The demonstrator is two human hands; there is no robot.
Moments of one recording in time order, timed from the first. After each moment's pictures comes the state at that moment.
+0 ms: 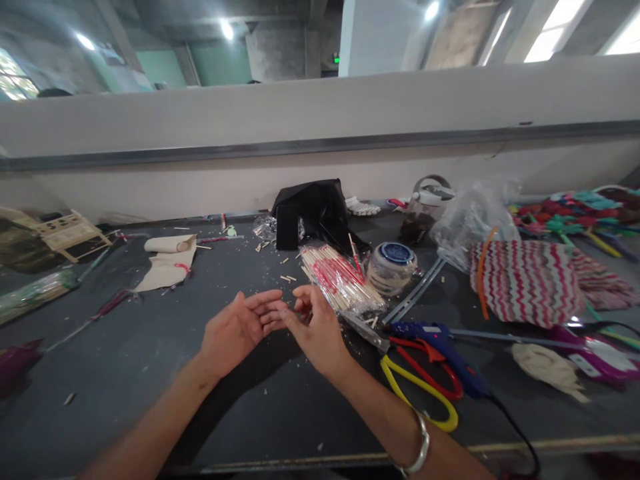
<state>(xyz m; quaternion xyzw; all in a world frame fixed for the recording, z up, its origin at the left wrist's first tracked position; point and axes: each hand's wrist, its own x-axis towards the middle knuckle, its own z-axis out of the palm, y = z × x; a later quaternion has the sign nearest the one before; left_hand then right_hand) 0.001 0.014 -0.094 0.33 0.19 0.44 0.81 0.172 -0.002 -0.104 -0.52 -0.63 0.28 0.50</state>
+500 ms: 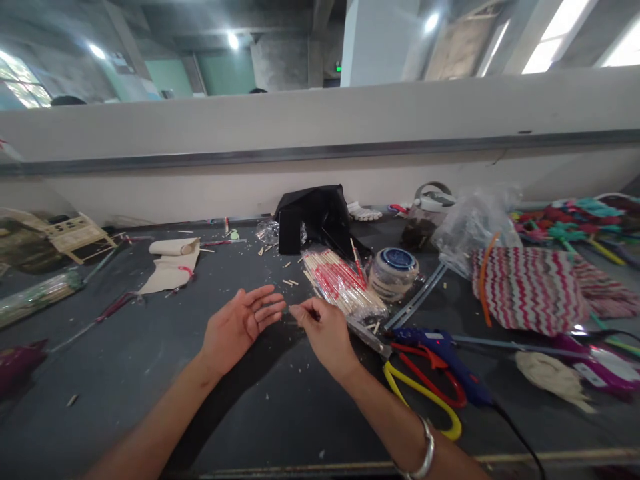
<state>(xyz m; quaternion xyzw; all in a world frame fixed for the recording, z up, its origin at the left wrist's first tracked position) -0.003 0.020 -0.092 0.29 0.26 0.50 0.78 0.177 0.003 -0.102 -0.54 -0.59 0.36 0.48</state>
